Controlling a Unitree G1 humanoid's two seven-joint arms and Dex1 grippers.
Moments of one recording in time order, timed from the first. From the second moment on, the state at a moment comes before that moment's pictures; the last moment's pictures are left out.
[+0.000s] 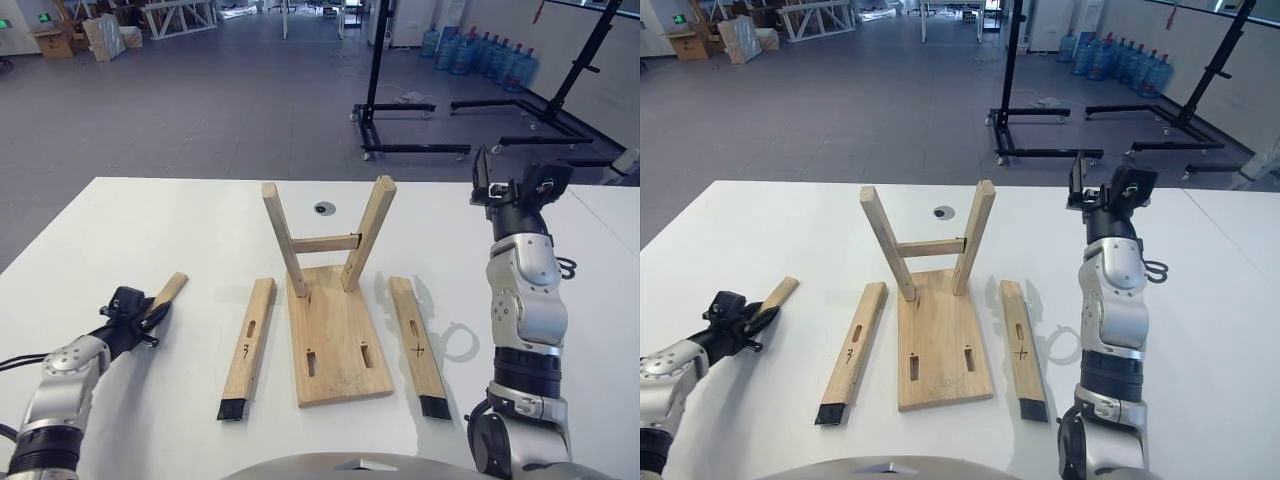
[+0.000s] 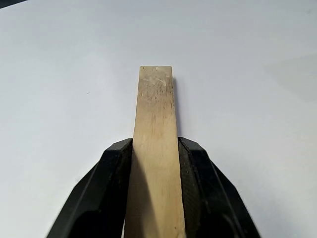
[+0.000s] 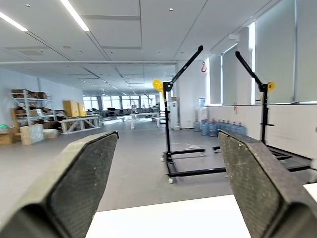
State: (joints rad) left arm 0.05 0.58 0.18 0.31 -0.23 0.10 -0.59; right arm -0.37 -0.22 -0.30 -0.13 0.24 0.16 0.03
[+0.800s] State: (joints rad) left arm -0.34 0.35 -0.10 -0.16 -0.29 -0.12 -0.70; right arm -0.32 -0.05 -0.15 -0.48 1.14 0.63 0.14
